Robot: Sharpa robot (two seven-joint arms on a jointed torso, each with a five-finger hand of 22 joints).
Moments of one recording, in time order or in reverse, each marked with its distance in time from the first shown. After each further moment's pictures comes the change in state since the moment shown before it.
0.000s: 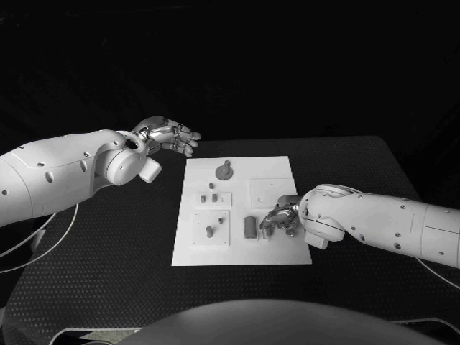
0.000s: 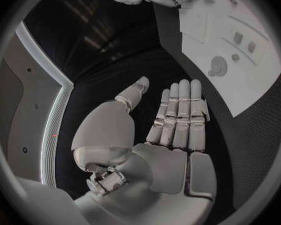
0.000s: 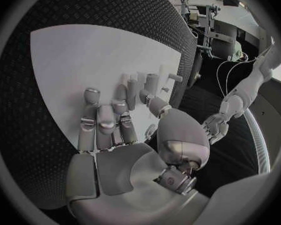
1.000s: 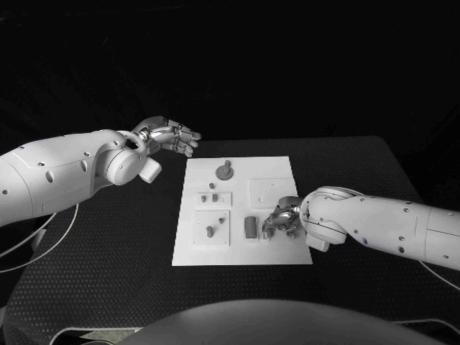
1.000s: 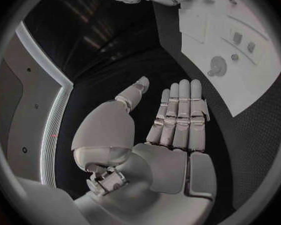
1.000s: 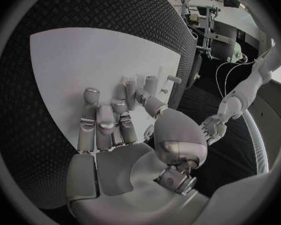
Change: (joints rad) left arm 0.000 -0.001 0.000 0.000 0.000 0.001 -0.003; left_hand 0.000 0.000 0.000 0.000 0.000 0.000 0.000 0.000 0.000 0.000 0.000 0.000 0.000 0.000 0.000 0.000 0.001 -0.002 0.000 0.000 0.000 0.001; right arm -0.003 -0.014 -0.002 0.026 -0.014 -0.015 0.004; right_hand 0.058 0.138 0.015 -0.095 -0.004 0.029 -0.001 0.034 -0.008 0.014 -0.015 0.000 -0.011 0.015 -0.010 0.000 0.016 -0.008 -0.002 0.002 0.000 0.000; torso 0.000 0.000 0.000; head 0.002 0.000
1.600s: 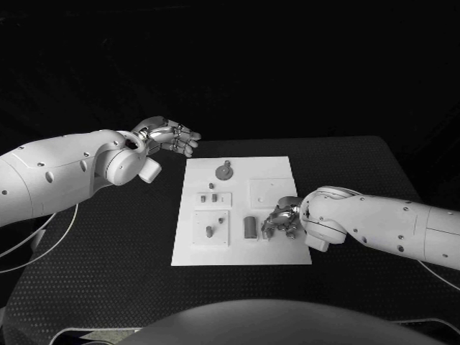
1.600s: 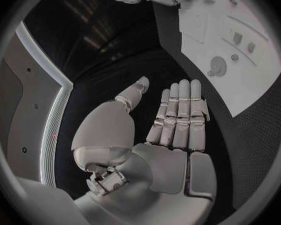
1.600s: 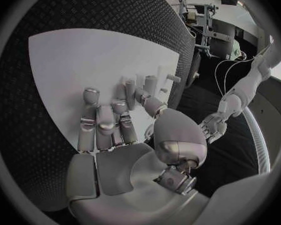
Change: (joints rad) left arm 0.000 0.002 0.000 -0.003 0.000 0.002 -0.001; left_hand 0.000 0.000 -0.002 0.002 0.000 0.000 0.000 0.000 0.000 0.000 0.000 0.000 0.001 0.000 0.000 -0.004 0.001 0.010 0.000 0.000 -0.004 0.001; right arm 0.000 0.001 0.000 -0.004 0.029 0.001 0.004; right_hand 0.004 0.014 0.002 -0.005 -0.005 0.012 -0.004 0.004 0.001 0.004 -0.004 0.000 -0.001 0.009 -0.002 0.000 0.008 -0.001 0.000 0.000 0.004 0.000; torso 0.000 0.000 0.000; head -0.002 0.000
